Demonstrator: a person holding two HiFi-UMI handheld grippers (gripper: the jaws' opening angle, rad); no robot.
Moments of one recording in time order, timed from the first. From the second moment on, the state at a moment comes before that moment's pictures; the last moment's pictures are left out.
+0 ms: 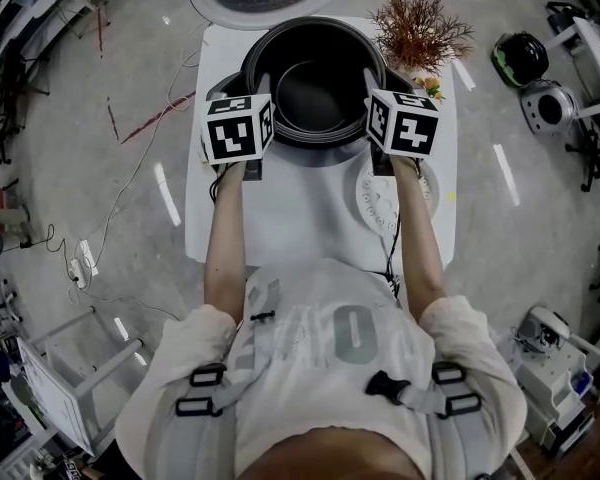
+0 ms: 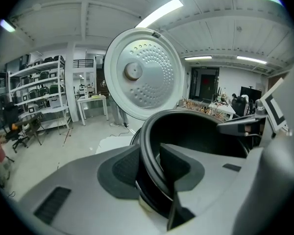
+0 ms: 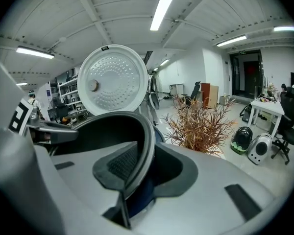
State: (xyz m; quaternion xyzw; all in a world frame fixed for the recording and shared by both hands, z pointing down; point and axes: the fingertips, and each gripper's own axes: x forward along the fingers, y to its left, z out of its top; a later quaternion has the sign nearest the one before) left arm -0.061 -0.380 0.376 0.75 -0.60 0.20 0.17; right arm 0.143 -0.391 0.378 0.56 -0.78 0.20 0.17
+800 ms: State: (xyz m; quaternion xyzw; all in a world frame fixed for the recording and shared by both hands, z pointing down) left arm -0.060 -0.384 0.387 0.74 -0.61 0.24 0.14; right arm 0.139 -0.394 0.384 0.57 -0.78 0.15 0.21
